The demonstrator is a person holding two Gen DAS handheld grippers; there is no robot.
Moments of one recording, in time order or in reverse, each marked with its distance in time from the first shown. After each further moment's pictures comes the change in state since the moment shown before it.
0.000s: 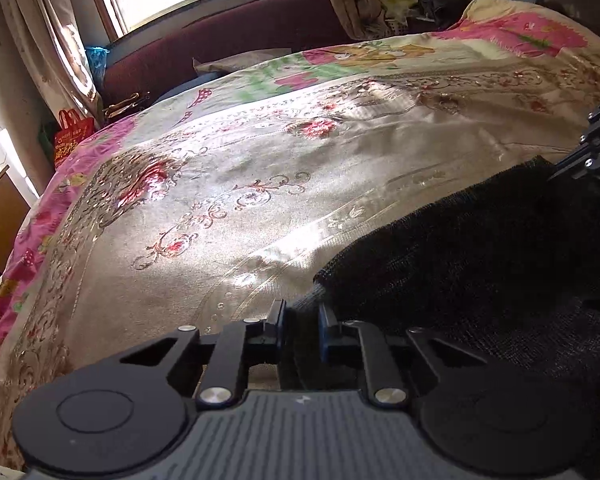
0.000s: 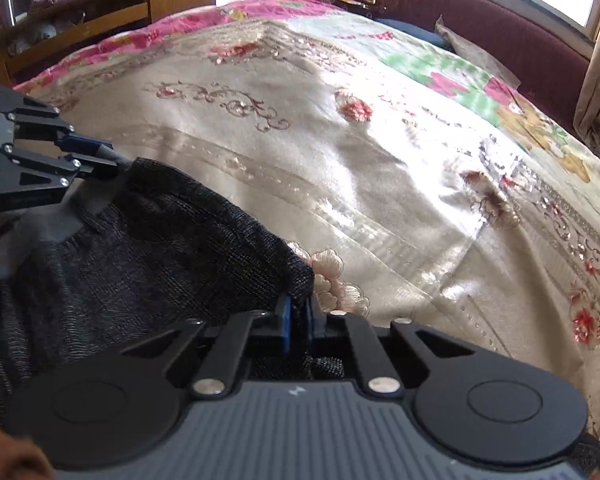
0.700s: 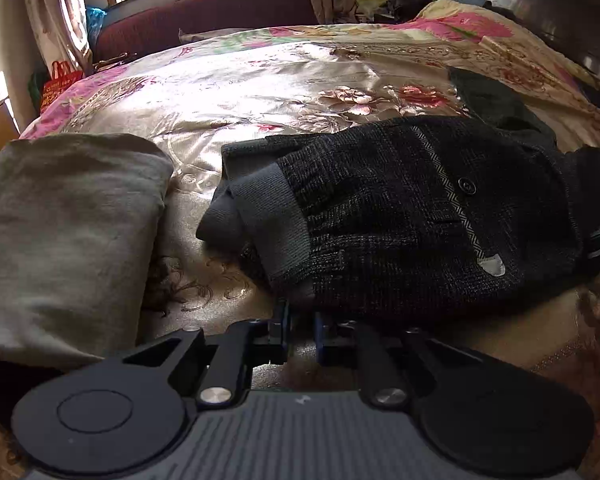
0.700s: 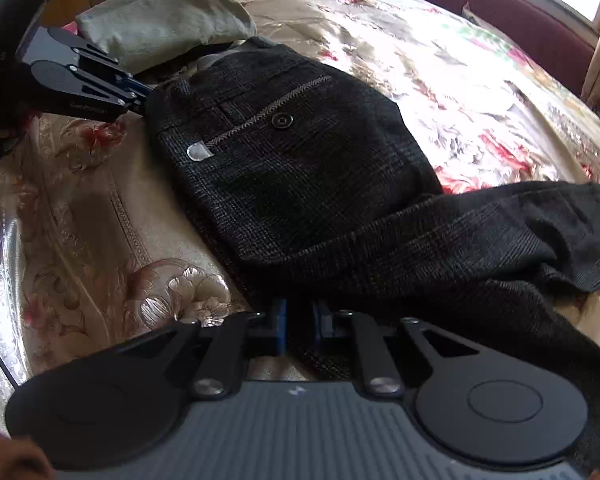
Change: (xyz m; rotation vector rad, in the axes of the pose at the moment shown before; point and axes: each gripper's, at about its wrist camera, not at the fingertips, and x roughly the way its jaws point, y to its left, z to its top) left arm -0.162 -0.065 -0.192 -0.121 0.035 -0.128; right arm -0.128 0.209 -0.198 -0.118 0.076 -0.039
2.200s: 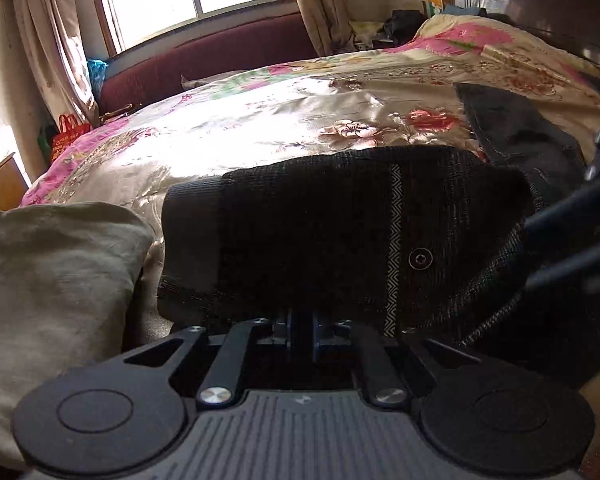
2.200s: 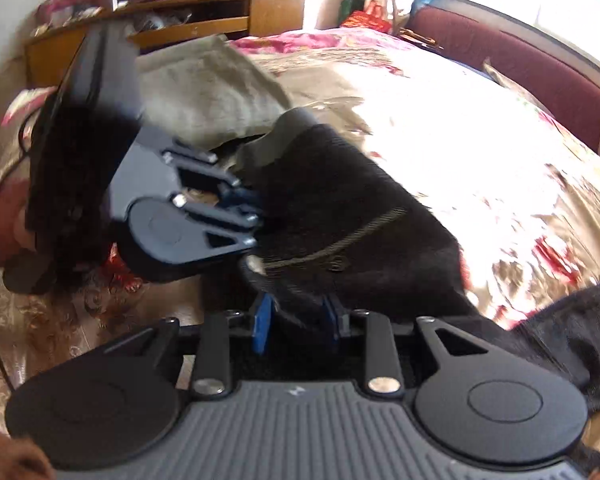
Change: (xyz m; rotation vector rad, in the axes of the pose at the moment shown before) left arm 0.041 -0.026 0.021 0.121 -0.130 0.099; right arm 0.005 -0.010 0.065 0.146 -0.164 0.074
